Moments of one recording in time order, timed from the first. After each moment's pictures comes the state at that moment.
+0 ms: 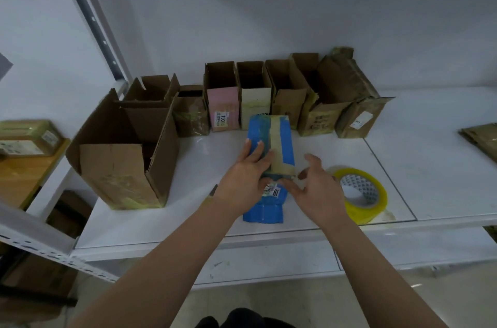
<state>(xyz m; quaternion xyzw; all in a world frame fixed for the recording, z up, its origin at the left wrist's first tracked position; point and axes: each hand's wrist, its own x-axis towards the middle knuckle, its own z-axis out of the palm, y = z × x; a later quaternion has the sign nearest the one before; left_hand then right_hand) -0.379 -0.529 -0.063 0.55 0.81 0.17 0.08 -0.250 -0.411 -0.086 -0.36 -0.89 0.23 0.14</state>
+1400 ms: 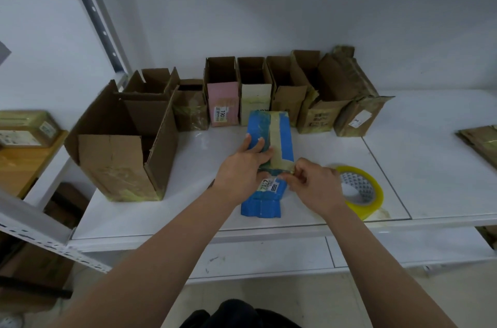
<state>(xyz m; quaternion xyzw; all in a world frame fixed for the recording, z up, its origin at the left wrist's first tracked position) -0.382 -0.527 -0.056 0.53 0.83 0.14 0.09 -0.247 -0.395 -0.097 -0.31 -0.91 0.22 0.16</state>
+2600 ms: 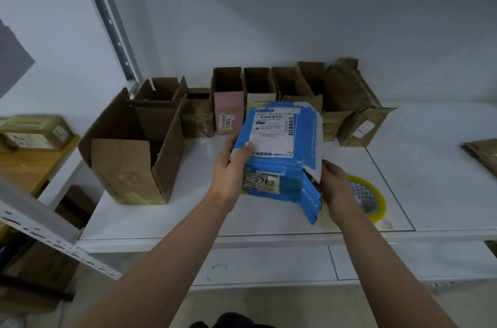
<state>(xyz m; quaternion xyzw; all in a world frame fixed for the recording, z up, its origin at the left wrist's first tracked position) -0.368 -0.541 -0.040 0.14 0.58 0.74 0.29 -0.240 -0.407 -0.047 -0.40 -0.62 0.64 0.21</state>
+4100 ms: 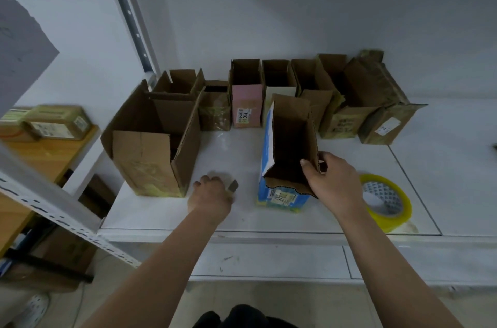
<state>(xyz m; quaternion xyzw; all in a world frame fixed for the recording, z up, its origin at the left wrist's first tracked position) -0.417 -0.593 -0.113 0.24 0.96 0.05 0.15 -0.265 -0.430 -0.044 -0.40 -0.85 0.29 0.18</state>
